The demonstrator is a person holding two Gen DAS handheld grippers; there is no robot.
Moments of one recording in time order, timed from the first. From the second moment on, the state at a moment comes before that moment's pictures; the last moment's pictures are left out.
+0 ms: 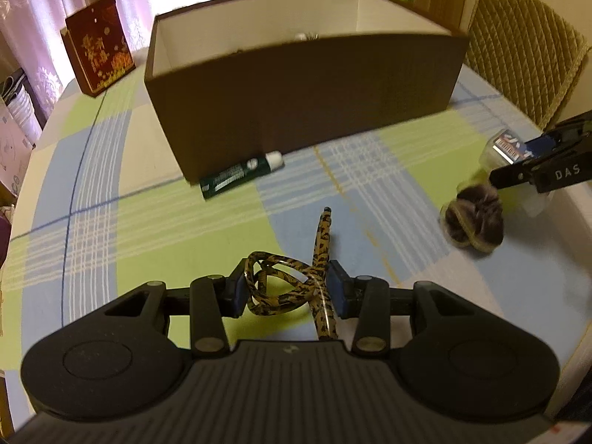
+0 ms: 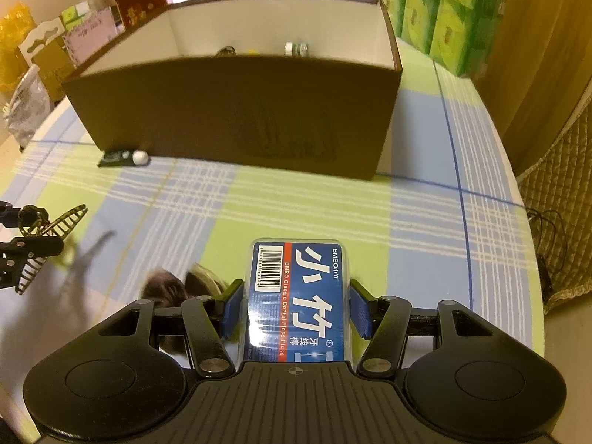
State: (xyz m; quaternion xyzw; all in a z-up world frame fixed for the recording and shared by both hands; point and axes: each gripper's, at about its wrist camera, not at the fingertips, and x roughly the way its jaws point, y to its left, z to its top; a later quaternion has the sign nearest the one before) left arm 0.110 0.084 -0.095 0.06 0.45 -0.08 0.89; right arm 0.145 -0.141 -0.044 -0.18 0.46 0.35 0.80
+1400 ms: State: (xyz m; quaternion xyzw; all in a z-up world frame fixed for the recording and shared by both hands) left arm 0.299 0.091 0.007 0.06 0.35 -0.07 0.93; right arm 0.296 -0.022 0.041 -0.12 0.40 0.40 0.82
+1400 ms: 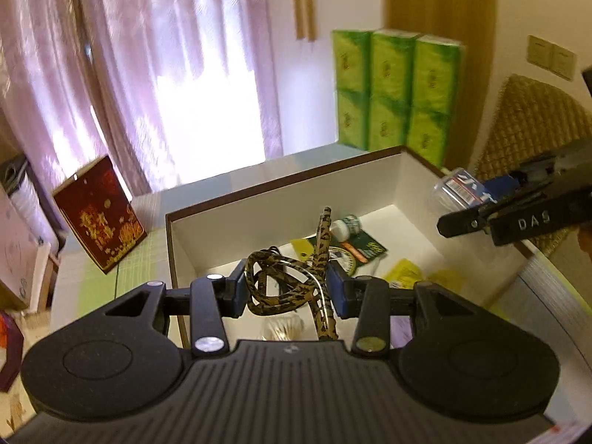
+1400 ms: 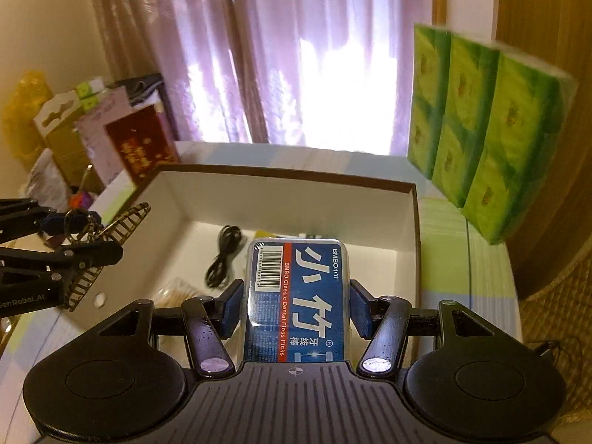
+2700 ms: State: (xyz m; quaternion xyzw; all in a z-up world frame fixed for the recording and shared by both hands) left arm 0.428 0.095 -0.089 0.17 0.45 -0.02 0.88; right arm 0.356 0.046 -0.031 -0.31 0.33 0.36 0.81
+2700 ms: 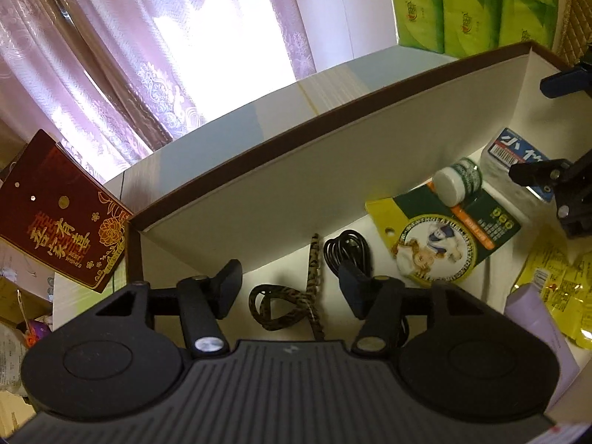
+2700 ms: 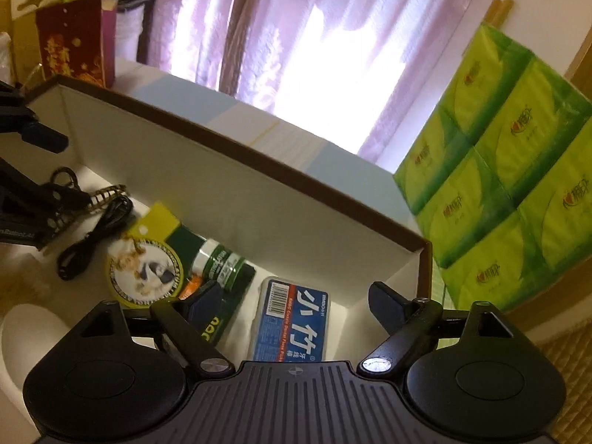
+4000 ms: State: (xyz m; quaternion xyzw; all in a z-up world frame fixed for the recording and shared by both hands) left arm 0.249 0.099 0.045 0.03 0.33 -0.03 0.94; right arm 0.254 -0.068 0.053 -0.12 0.35 0.42 0.83
